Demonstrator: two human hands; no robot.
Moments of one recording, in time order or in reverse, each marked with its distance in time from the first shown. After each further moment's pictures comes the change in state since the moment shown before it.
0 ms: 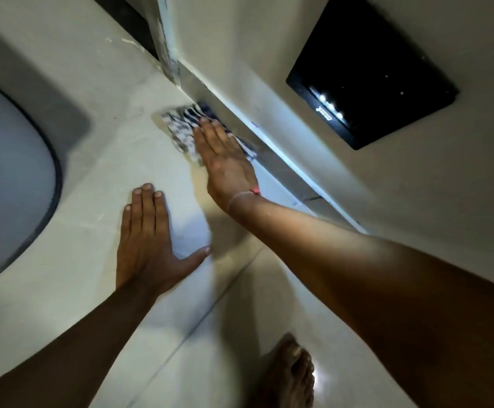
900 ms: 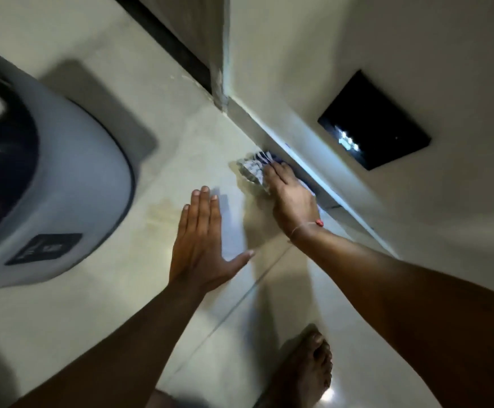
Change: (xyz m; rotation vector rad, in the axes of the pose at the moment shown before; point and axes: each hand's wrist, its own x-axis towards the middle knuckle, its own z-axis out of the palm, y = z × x) left_hand -0.018 0.021 -0.051 -0.067 -0.042 0.103; right_hand -0.068 0.015 -0.030 0.128 0.085 0.185
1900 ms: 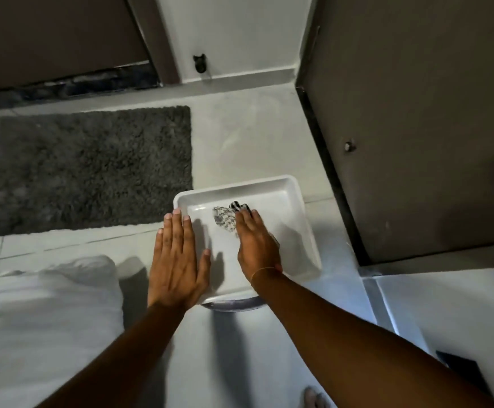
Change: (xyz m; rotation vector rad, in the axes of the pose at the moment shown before) left_hand -0.126 -0.243 -0.357 0.033 0.379 -0.673; right_hand 0.064 -0.496 -0.137 0.085 -0.210 -0.603
